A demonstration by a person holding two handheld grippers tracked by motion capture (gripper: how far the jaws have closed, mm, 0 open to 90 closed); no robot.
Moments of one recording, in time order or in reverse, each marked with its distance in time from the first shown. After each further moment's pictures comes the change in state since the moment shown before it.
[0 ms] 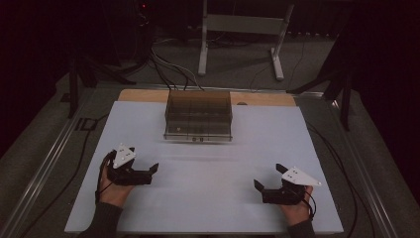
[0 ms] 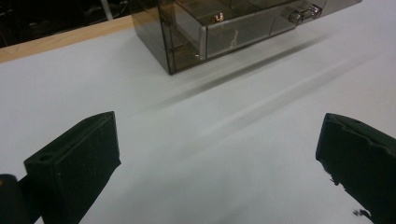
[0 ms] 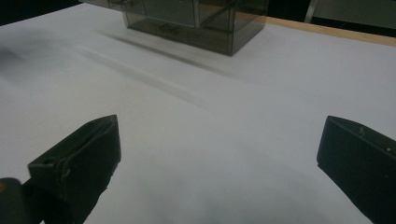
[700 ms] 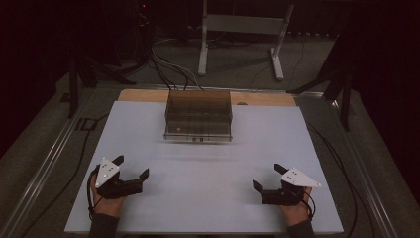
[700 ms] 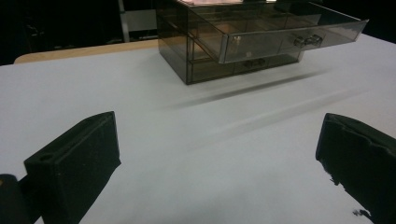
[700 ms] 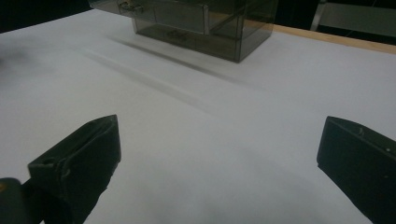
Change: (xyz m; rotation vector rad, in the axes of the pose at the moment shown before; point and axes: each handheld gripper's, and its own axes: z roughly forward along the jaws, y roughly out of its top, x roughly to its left) left arm 0.003 -0.037 -0.021 -0.171 0.042 -0.094; right arm 0.002 -0.001 0.000 -0.029 0.022 -0.011
